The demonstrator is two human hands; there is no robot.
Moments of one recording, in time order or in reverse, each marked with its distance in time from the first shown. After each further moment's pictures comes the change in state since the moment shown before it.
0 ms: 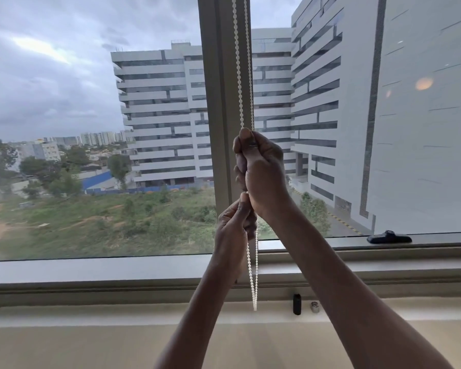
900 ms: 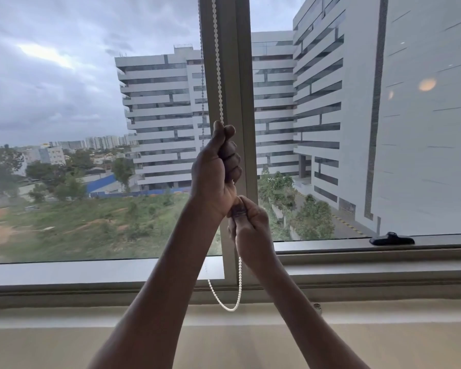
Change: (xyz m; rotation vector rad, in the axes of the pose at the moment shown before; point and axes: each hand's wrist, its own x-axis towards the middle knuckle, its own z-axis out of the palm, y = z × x) left_hand 0.046 0.106 0.027 -0.279 -0.030 0.006; right_hand -0.069 0.063 -0.012 -0.172 0.016 0.041
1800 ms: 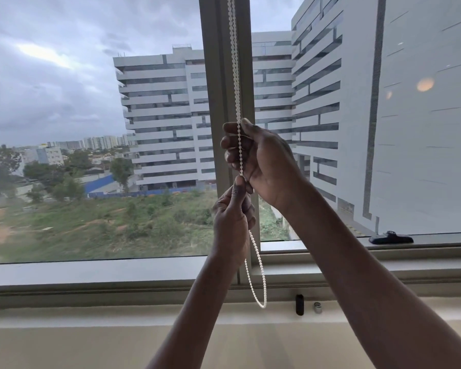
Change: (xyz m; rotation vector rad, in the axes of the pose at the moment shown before) left_hand -0.041 -0.070 -0.031 0.139 0.073 0.075; right_hand 0.082 -0.094 -0.004 0.334 -0.183 0.257
